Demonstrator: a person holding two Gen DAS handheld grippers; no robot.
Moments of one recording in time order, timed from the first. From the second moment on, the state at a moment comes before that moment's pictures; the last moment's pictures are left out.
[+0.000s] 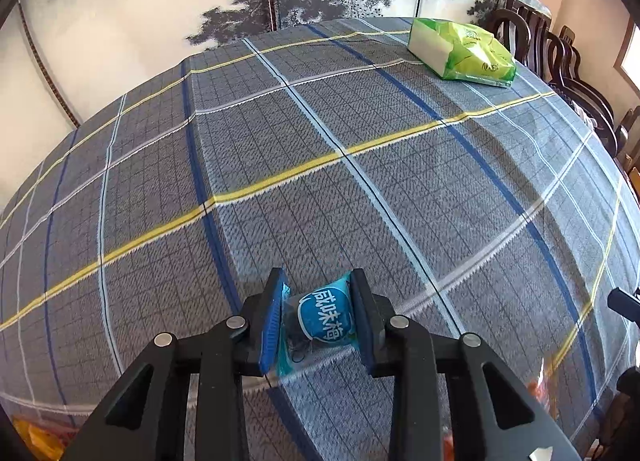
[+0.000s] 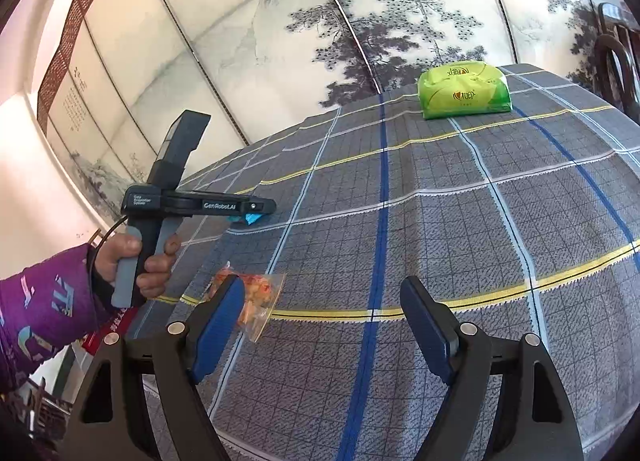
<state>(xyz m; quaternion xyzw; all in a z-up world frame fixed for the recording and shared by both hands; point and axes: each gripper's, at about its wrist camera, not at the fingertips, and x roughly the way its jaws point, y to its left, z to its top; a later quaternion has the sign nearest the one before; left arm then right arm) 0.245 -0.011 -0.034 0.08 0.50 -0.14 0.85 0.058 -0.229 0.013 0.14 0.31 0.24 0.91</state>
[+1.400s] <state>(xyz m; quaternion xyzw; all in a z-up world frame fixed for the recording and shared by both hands) 0.019 0.157 0.081 -0.04 0.45 -0.05 0.89 0.081 -0.129 -0.012 0.03 0.38 0.28 0.88</state>
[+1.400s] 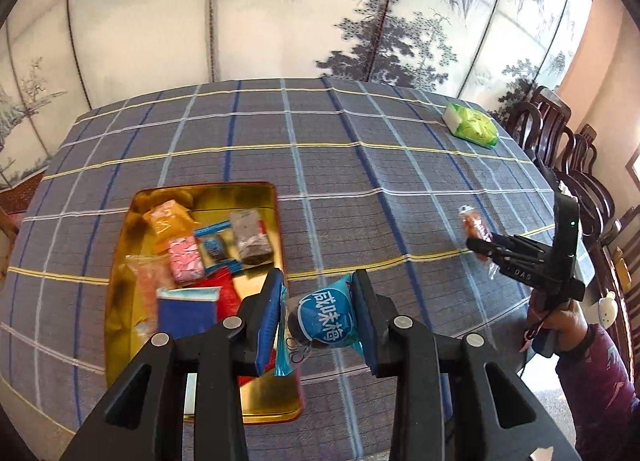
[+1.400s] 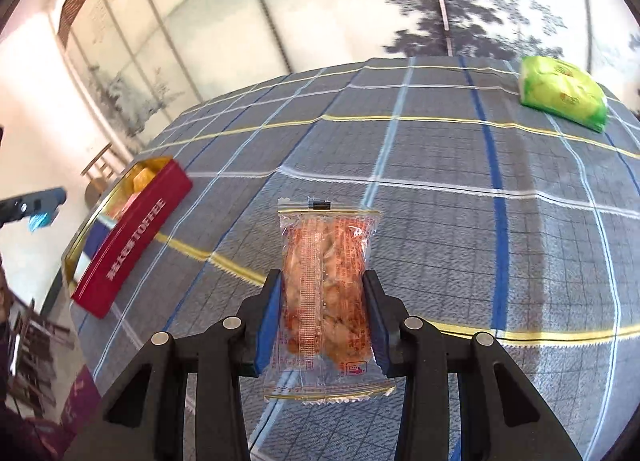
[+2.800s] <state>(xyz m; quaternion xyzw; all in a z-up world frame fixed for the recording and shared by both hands) 0.041 0.184 0.025 0.03 0.42 0.00 0.91 0.094 -0.143 -0.006 0.06 0.39 0.21 0.89</state>
